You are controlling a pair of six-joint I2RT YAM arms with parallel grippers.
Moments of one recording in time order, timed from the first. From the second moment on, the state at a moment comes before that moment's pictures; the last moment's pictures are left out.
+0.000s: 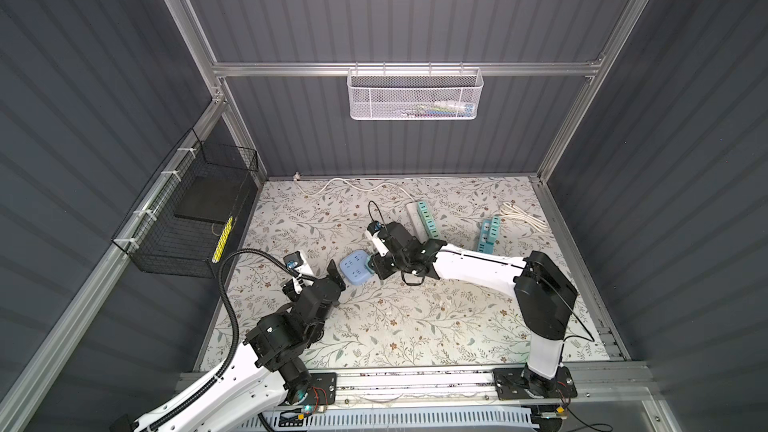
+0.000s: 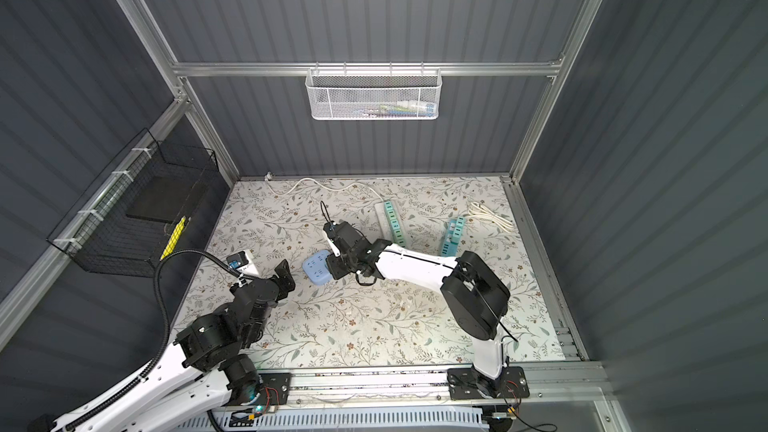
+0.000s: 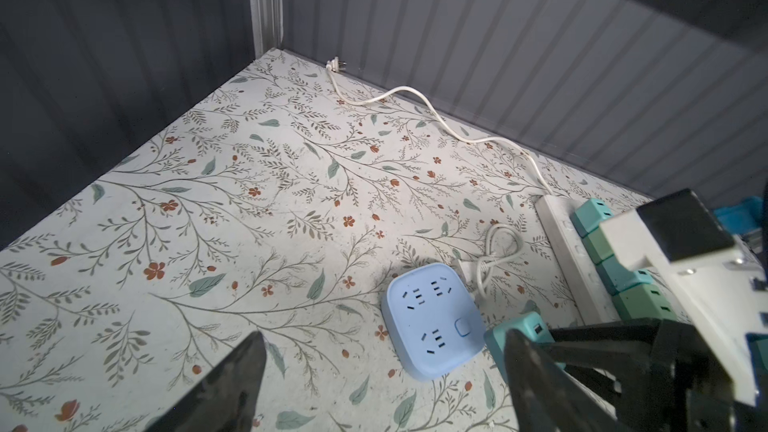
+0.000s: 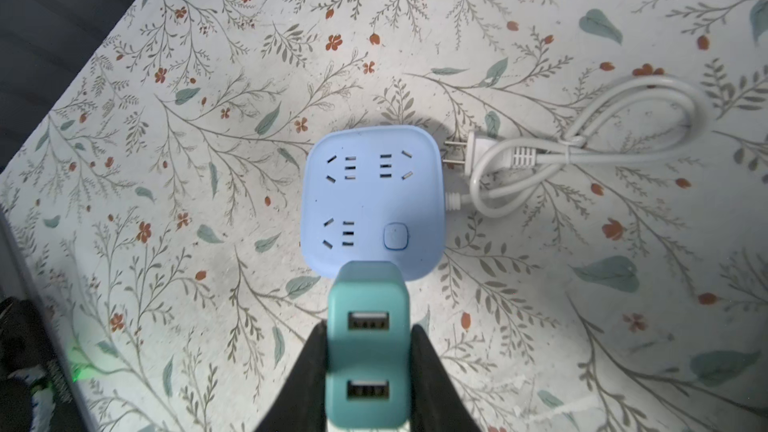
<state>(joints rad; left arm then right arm) -0.86 0.61 0.59 -0.59 -0.87 -0.78 0.96 1.90 1.38 -0.28 -0.02 0.32</state>
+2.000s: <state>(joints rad) -0.46 0.76 0.51 -0.37 -0.41 -0.74 1.02 1.95 1.41 -0.30 0.20 0.31</state>
